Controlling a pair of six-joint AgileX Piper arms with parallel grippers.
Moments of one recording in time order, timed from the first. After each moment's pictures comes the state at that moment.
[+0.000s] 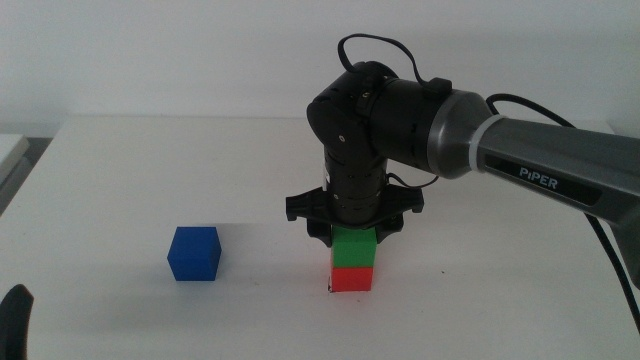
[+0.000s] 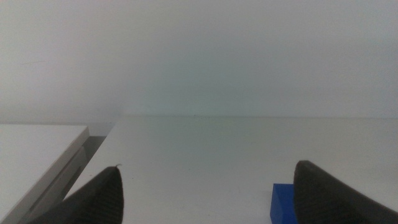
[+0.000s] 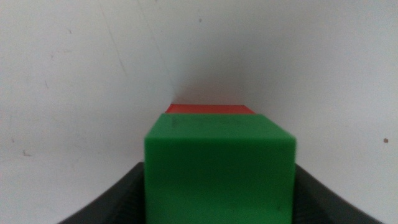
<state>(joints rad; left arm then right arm) -0.01 0.00 0.00 0.02 0.13 -0.08 0.78 2.08 -1.76 -0.20 1.18 0.79</state>
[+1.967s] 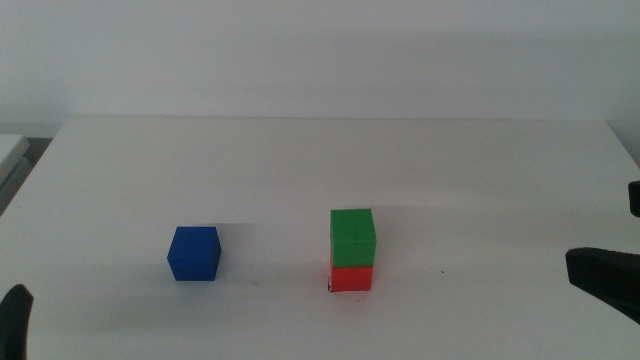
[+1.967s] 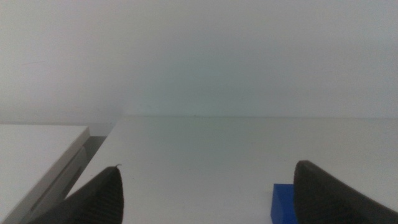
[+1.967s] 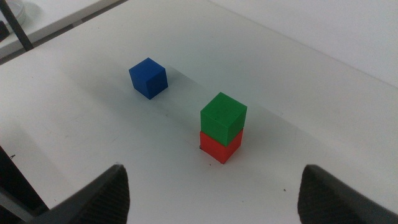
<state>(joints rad) -0.01 0.00 0.00 0.02 0.13 -0.08 0.78 0.66 -0.87 -0.06 0.80 0.06</state>
